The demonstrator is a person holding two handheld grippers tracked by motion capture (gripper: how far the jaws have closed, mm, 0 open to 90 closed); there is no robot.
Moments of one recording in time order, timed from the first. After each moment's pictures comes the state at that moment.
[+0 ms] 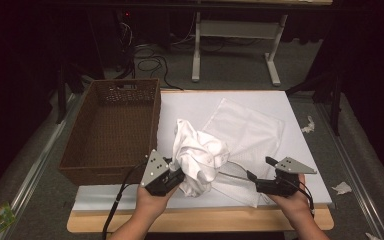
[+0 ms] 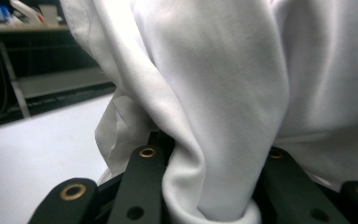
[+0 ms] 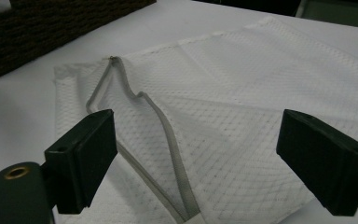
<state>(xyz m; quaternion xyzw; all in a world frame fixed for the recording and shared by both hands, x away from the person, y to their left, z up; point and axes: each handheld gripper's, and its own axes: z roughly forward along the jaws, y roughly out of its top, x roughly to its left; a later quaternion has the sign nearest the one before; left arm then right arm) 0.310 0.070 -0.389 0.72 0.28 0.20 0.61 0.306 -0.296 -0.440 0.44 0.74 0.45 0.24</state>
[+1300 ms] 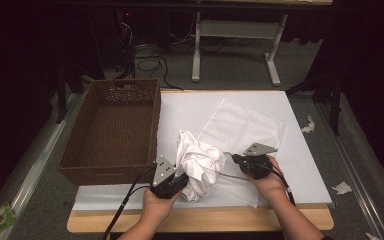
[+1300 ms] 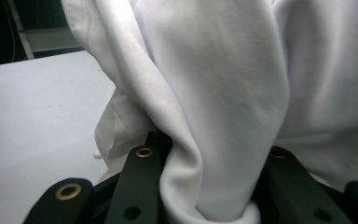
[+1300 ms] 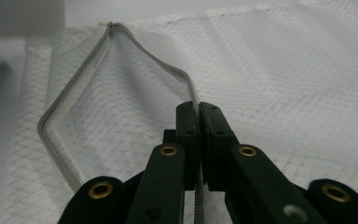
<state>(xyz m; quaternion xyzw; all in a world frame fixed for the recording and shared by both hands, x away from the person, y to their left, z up) 0.318 0.055 -0.432 0.74 0.33 0.18 0.55 0.371 -0.249 -0.456 0.39 0.81 0.37 0.22</state>
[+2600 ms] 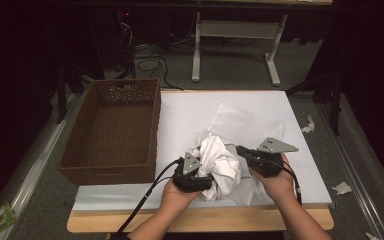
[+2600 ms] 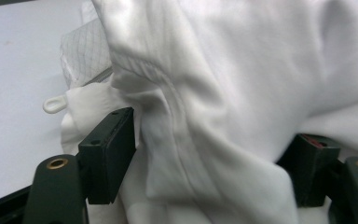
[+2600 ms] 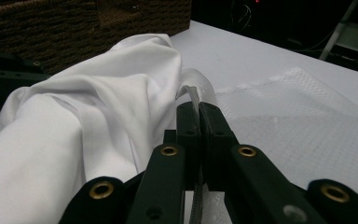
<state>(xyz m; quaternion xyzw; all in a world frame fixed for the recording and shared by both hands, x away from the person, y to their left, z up) 0.345 0.005 -0.456 0.79 0.32 0.14 0.50 0.349 -0.258 -0.406 0.37 0.77 0.47 0.23</state>
